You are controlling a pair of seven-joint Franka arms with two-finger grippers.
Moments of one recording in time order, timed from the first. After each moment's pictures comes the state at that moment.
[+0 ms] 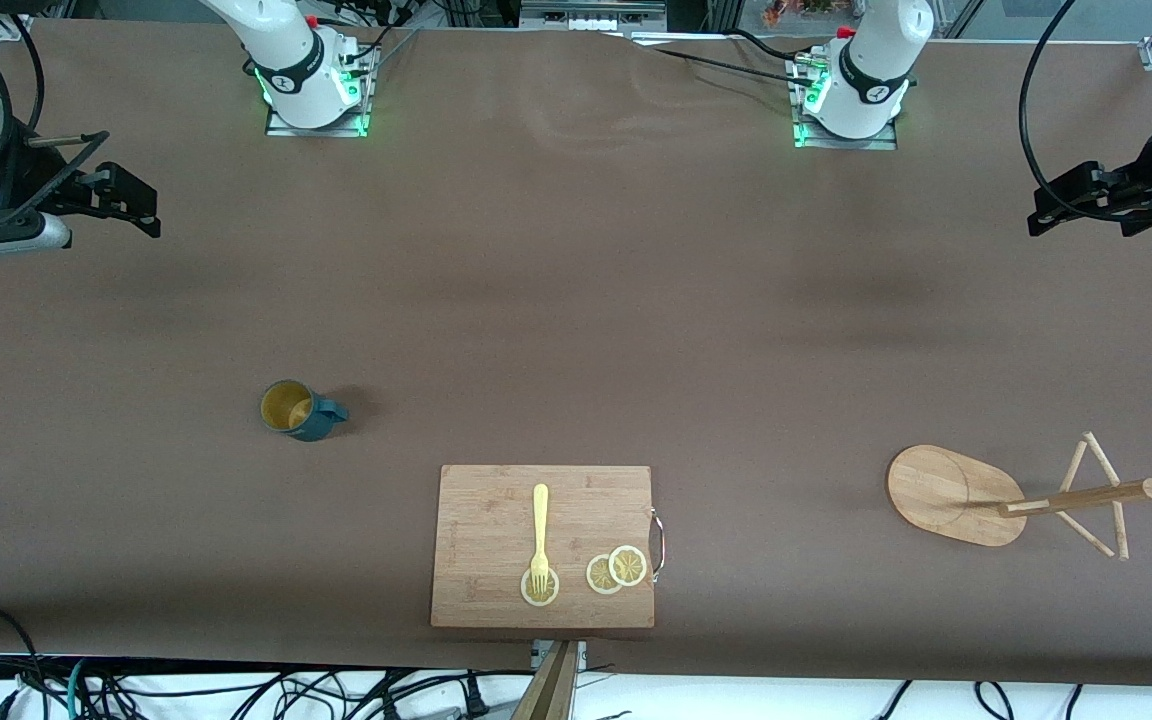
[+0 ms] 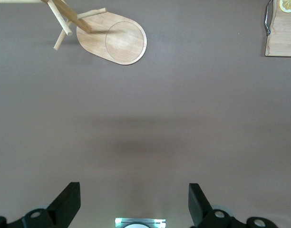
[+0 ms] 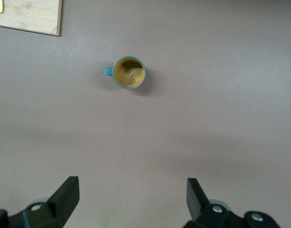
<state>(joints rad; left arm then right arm) 0.01 0.09 -0.04 -1.39 -0.01 1.36 -0.06 0.12 -0.04 -0.05 -1.68 -0.02 1.61 -0.08</state>
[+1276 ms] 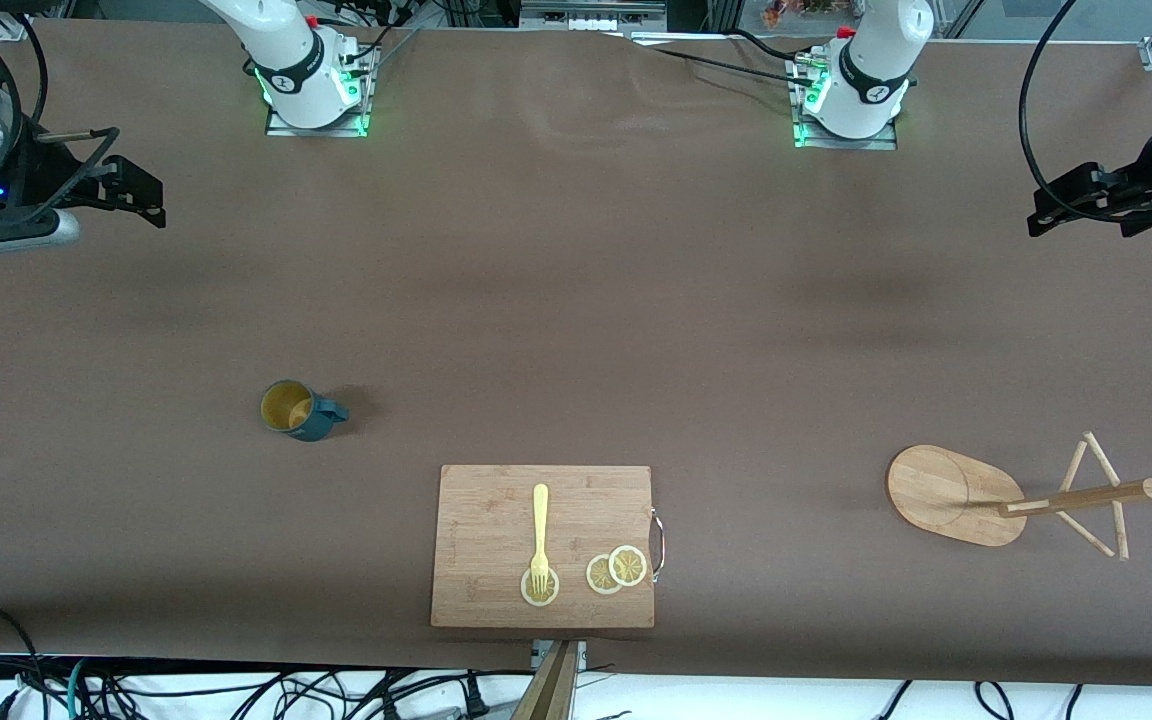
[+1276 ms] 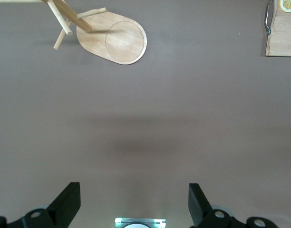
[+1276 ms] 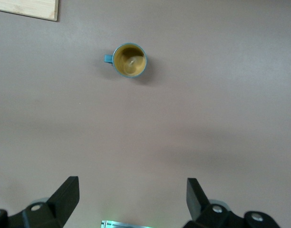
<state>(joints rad) 0.01 0.09 -0.04 -1.39 -0.01 1.36 -0.06 0.13 -0.03 -0.04 -1.67 -0.03 1.55 -0.08</state>
